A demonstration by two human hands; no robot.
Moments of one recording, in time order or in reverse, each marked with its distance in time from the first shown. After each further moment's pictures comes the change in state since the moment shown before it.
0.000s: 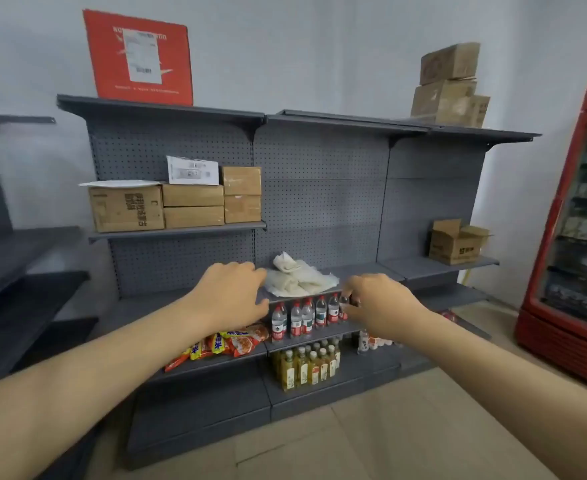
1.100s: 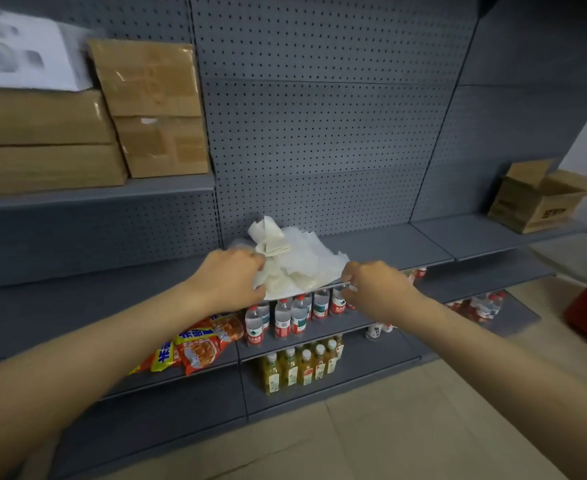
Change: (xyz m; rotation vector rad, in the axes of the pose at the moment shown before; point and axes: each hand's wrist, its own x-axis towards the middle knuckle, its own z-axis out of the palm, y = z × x) left_hand 0.491 -0.089 0.351 -0.150 -0.238 -0.031; right_hand 0.513 0.235 0.238 0.041 -0.253 0.014
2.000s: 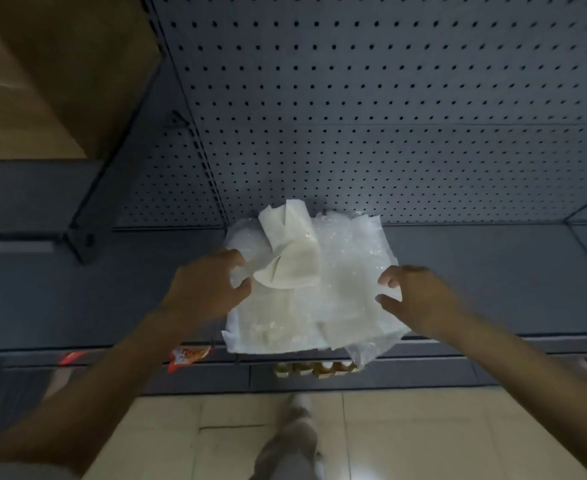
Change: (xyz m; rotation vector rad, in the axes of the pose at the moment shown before) left_hand 0.273 -0.127 0.209 -0.398 -0.245 -0.608; right_hand 0.398 0.133 0.136 0.134 -0.361 -0.117
